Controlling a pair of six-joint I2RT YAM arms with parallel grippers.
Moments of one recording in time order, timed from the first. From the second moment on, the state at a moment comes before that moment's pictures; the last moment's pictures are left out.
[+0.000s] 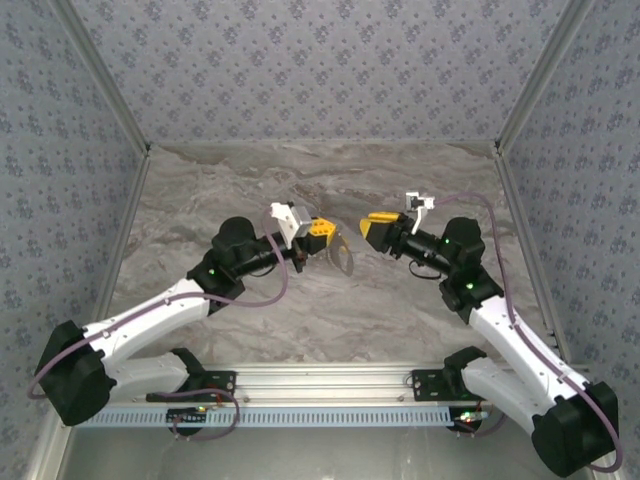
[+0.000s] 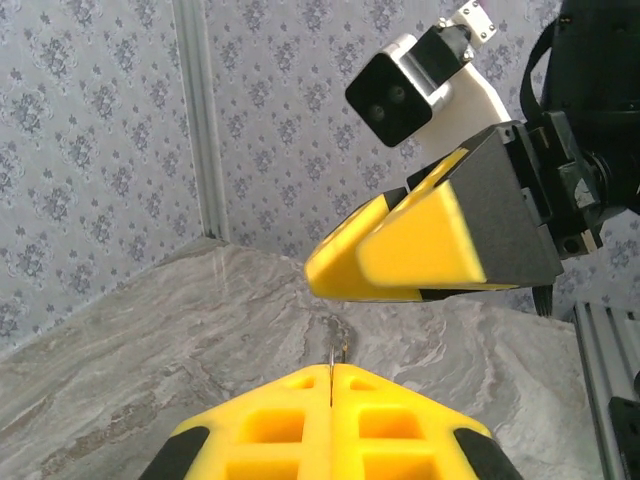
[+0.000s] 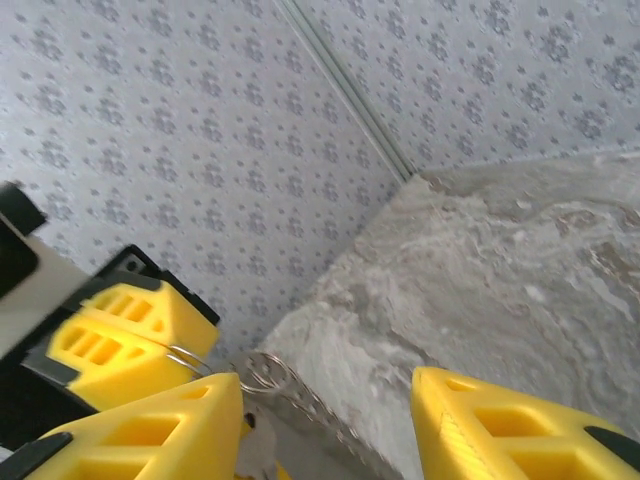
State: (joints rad) left arm -0.80 1.13 0.75 0.42 0.38 -0.06; right arm 0.40 0.89 0.62 0.30 -0.59 0.62
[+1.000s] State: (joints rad) left arm -0.73 1.18 0.80 0.50 0.54 -0.32; right arm 0.46 1.10 0.64 0.65 -0.75 0.74
